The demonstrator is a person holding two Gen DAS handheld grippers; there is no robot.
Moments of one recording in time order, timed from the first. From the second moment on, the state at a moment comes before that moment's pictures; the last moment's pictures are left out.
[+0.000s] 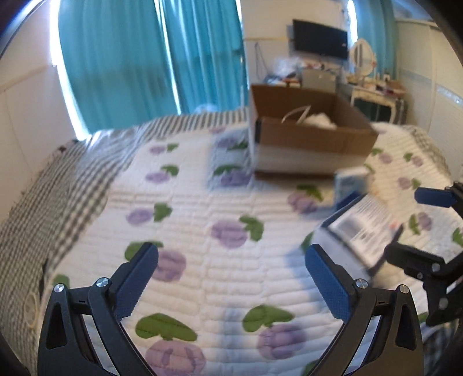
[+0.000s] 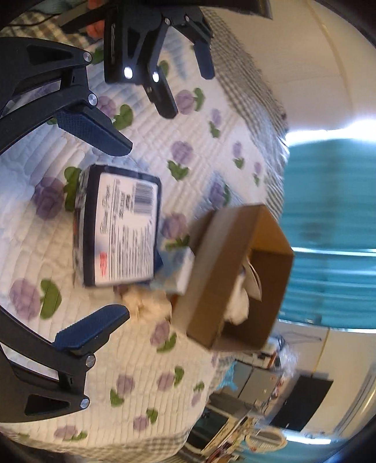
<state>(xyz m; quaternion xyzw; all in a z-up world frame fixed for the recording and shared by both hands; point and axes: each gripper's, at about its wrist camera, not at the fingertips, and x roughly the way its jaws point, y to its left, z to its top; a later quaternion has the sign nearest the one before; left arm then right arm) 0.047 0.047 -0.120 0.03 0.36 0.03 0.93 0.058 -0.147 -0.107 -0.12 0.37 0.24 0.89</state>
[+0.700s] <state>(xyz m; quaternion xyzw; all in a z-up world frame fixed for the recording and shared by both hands) 0.041 0.058 -0.134 0.00 0.38 0.01 0.93 0.052 -0.121 -0.155 -0.18 0.38 0.23 0.88</state>
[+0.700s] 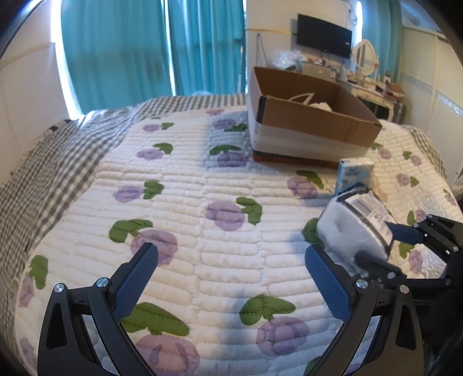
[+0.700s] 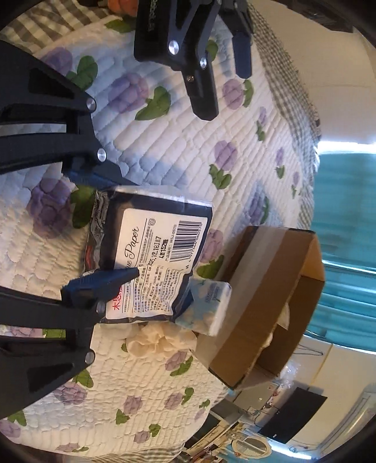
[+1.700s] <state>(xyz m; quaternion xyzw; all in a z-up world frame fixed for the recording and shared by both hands) 0.111 -0.084 -0.164 0.04 0.45 -0.09 0.89 0.116 -0.268 -0.083 -0.08 0.34 0.12 0.93</state>
